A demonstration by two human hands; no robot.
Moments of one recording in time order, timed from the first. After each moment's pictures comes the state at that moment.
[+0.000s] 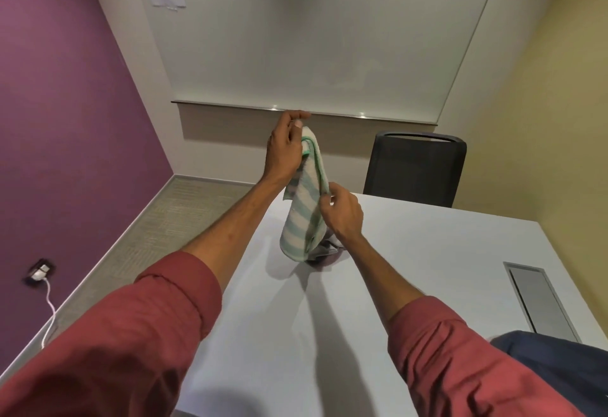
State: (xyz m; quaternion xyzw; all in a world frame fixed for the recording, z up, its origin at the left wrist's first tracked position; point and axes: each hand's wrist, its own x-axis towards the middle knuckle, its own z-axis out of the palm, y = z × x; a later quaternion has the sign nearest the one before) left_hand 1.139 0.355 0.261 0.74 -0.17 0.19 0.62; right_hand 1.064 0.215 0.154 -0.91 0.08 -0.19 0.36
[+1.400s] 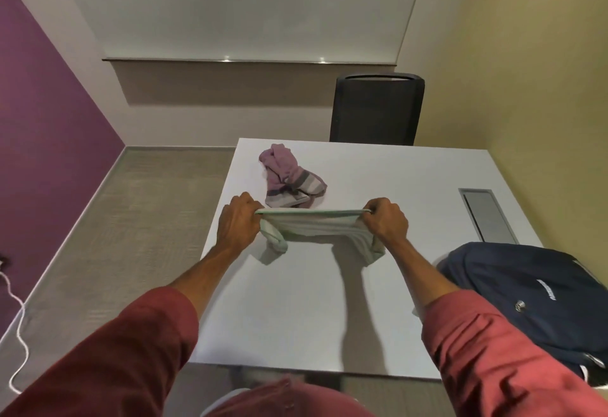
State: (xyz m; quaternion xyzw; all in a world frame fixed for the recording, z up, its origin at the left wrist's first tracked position) left_hand 1.027 0.433 0.041 0.96 -0.21 0.06 0.18; right_hand 0.917 0.090 0.065 -0.92 0.30 -0.01 0.27
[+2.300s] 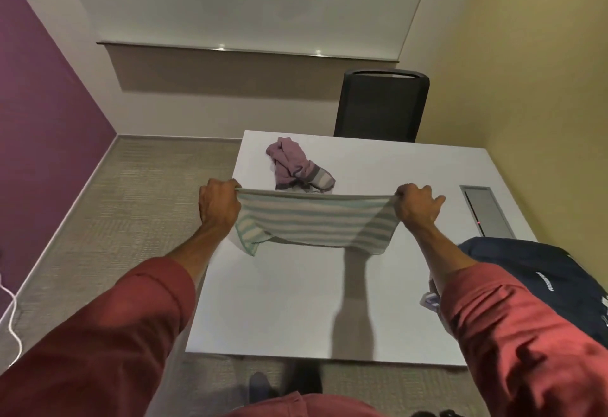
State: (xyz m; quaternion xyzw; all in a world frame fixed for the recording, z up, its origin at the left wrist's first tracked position) left_hand 1.074 0.510 0.053 0.98 -0.10 0.09 0.15; right_hand 0.926 0.088 0.091 -0.94 0.34 -0.02 0.05
